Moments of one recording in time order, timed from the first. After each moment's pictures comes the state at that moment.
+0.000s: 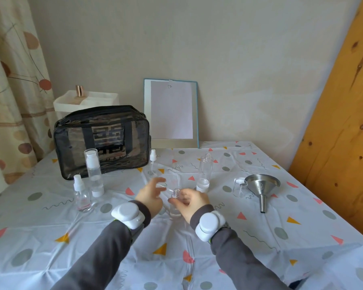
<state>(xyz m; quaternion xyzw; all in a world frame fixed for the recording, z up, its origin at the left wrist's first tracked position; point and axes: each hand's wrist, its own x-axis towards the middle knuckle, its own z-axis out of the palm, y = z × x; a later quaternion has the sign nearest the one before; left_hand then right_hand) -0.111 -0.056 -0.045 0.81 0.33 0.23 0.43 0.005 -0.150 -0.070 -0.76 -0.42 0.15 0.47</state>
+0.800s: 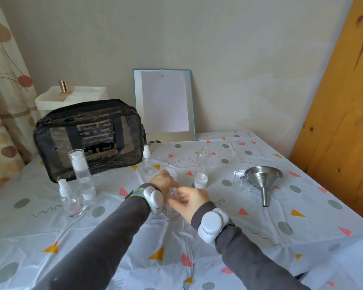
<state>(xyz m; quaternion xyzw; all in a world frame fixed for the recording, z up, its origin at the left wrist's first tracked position) -0.034 -0.004 -0.051 0.98 0.20 -0.05 0.07 0.011 -0.148 -0.072 -0.72 -0.43 0.18 0.51</state>
